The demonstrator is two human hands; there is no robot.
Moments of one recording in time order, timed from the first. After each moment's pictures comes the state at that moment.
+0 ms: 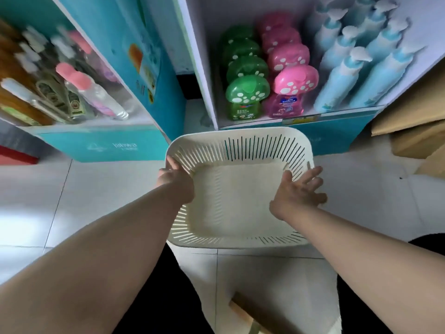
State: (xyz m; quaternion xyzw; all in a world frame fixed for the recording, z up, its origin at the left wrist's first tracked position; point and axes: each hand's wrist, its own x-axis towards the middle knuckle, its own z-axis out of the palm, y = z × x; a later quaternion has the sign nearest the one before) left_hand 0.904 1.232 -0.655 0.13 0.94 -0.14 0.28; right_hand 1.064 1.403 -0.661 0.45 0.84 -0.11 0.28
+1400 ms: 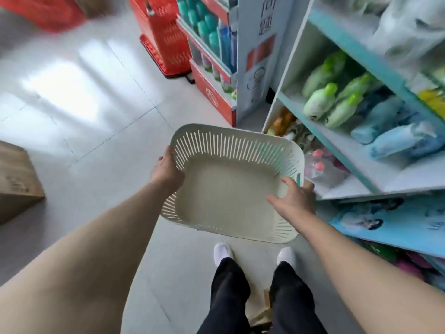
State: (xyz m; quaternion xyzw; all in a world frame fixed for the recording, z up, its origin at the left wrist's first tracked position) left_hand 0.837 0.745 -0.220 -0.34 0.89 0.25 0.18; right_hand 0.815 1.029 -0.226 0.14 0.93 -0.20 0.29
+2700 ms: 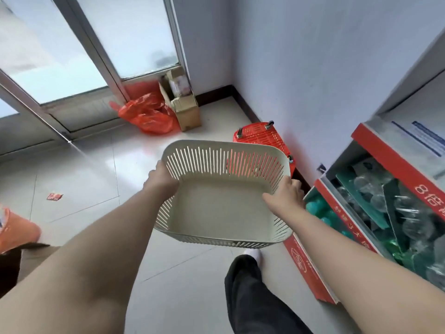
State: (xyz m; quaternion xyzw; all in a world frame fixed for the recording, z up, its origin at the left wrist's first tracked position) left_hand 0.454 0.129 -0.091 -0.50 0.80 0.32 0.06; right_hand 0.341 0.399 -0.095 -0.04 0.96 -0.20 0.21
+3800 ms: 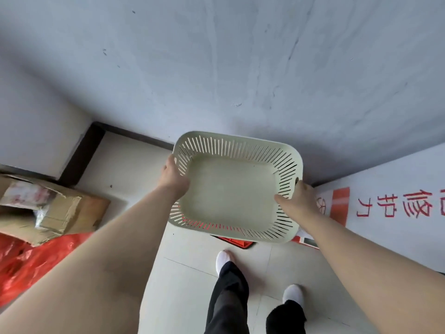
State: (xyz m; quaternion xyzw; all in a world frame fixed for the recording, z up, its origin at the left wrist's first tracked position) left_hand -0.146 0.048 -0.195 -0.13 0.90 0.30 0.28; right_hand -0.016 0.307 -0.196 0.39 0.84 -0.32 0.20
